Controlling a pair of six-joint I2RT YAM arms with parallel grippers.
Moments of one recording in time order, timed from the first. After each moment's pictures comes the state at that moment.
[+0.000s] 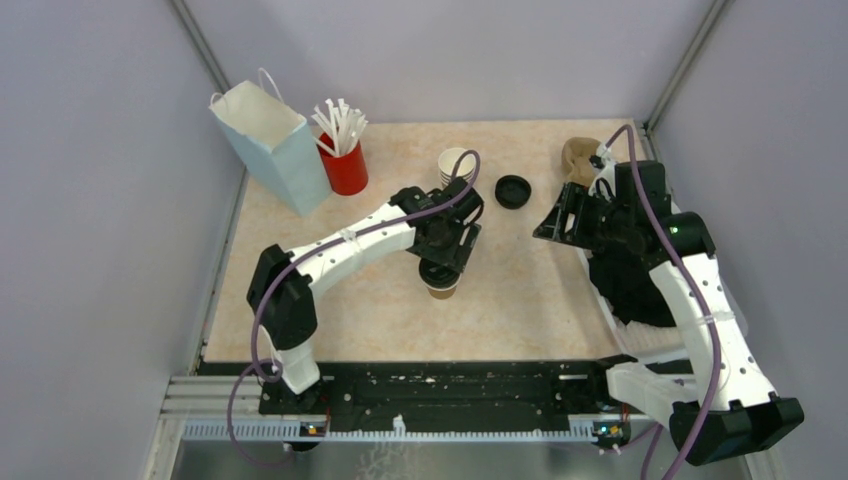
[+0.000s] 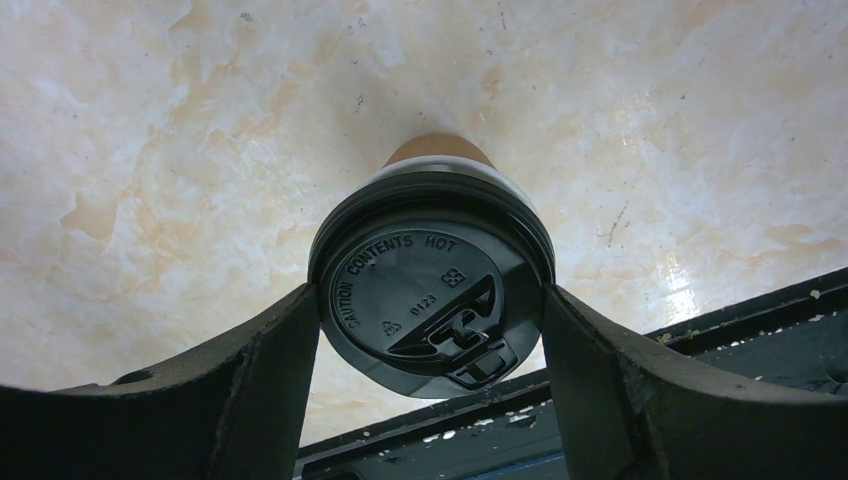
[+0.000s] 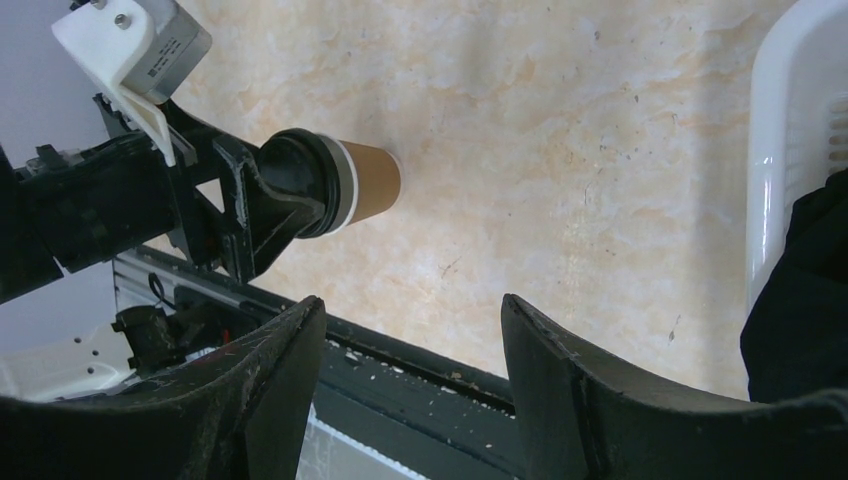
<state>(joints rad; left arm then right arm) -0.89 1.77 1.60 -1.00 -0.17 -0.43 0.21 1.04 1.24 -0.97 -0.34 0.42</state>
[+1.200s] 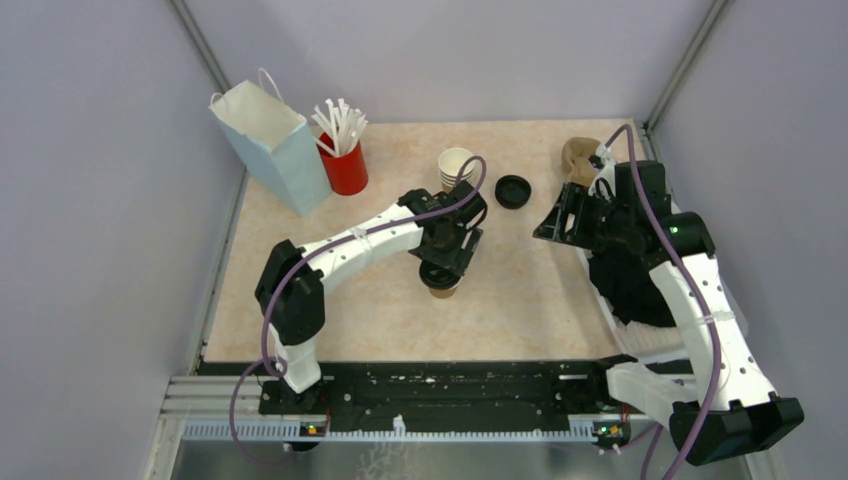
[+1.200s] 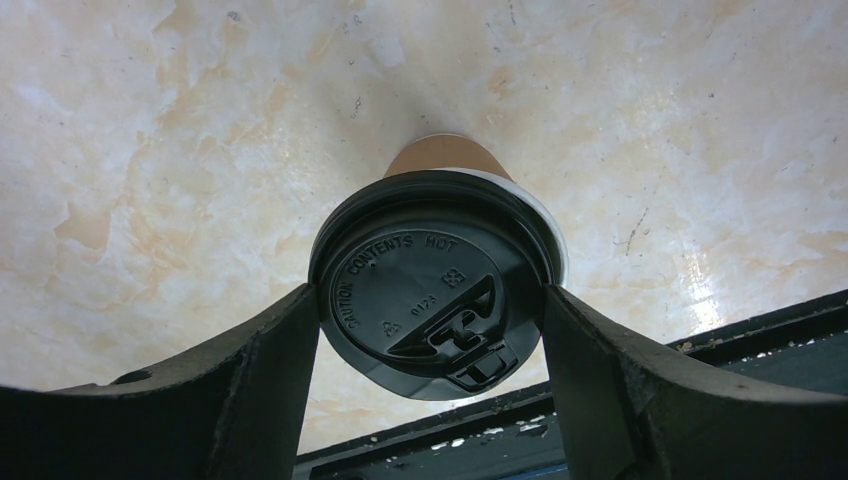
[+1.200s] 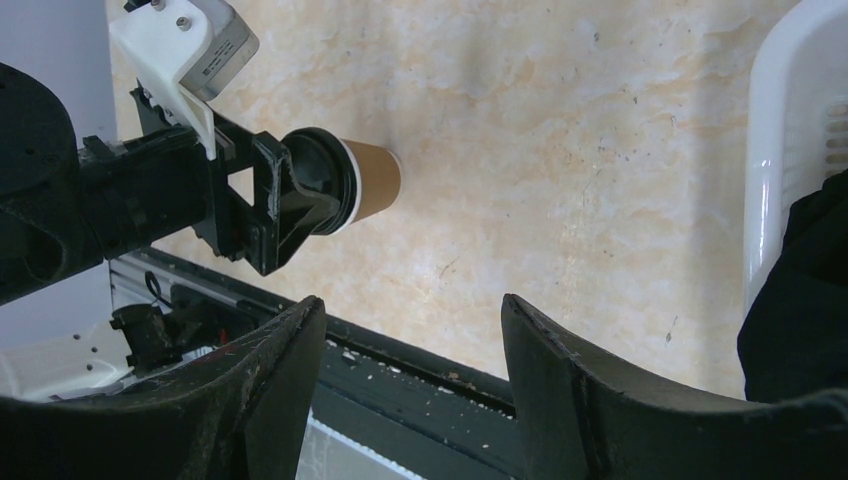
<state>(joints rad) -0.89 1.82 1.59 -0.99 -0.17 -0.41 0.21 1.04 1.24 -0.97 -0.34 0.41</state>
